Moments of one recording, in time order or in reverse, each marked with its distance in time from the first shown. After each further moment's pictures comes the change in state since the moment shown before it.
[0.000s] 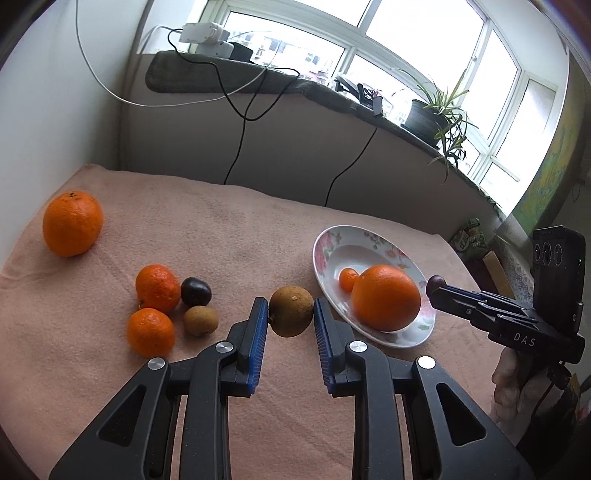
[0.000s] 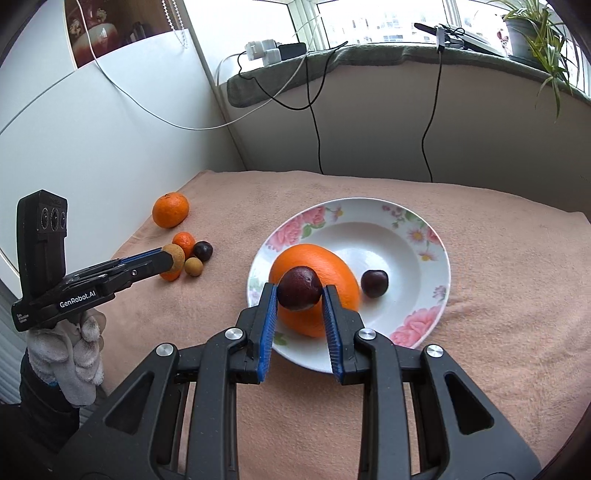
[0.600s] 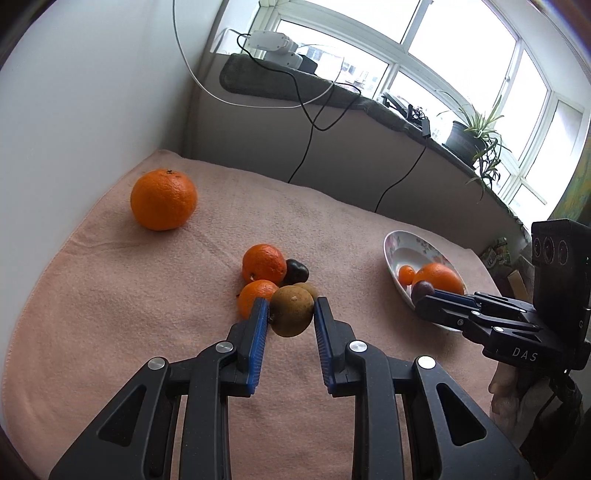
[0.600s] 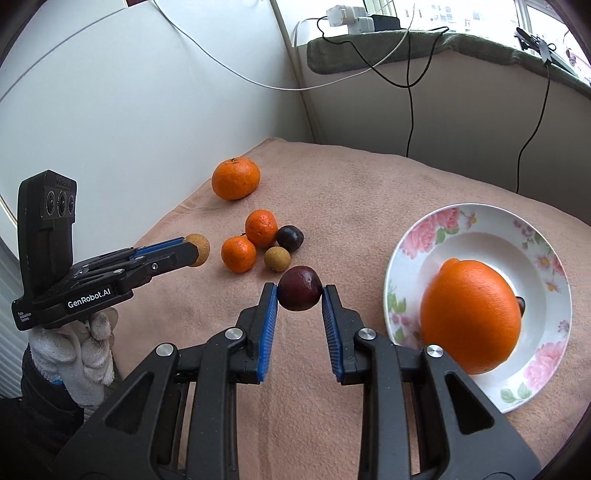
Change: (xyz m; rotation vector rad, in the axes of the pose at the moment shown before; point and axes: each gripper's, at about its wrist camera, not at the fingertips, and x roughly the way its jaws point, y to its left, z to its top) left arm -0.047 0.059 -0.022 -0.089 -0.036 0.111; right arm 0.052 0.089 0.006 -0.137 0.076 0.148
